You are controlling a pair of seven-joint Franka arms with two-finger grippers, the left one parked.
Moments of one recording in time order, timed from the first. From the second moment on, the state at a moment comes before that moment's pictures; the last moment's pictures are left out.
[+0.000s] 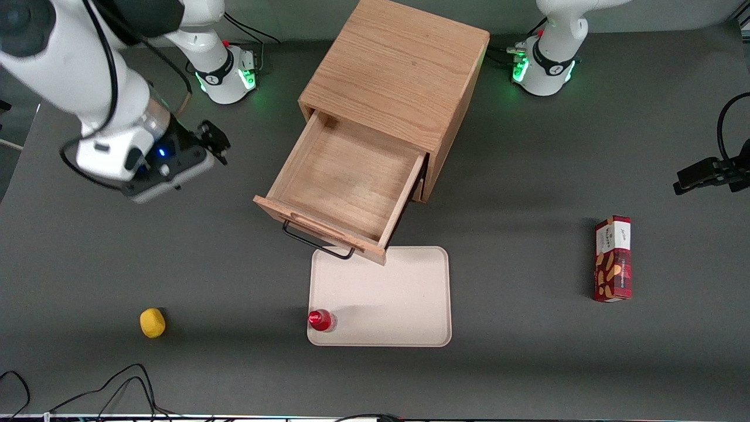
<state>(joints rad) -0.06 0.06 0.44 -1.53 -0.06 1.54 -0.07</state>
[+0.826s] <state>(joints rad) -0.37 -0.01 0.43 -1.61 0.00 1.48 -0.05</state>
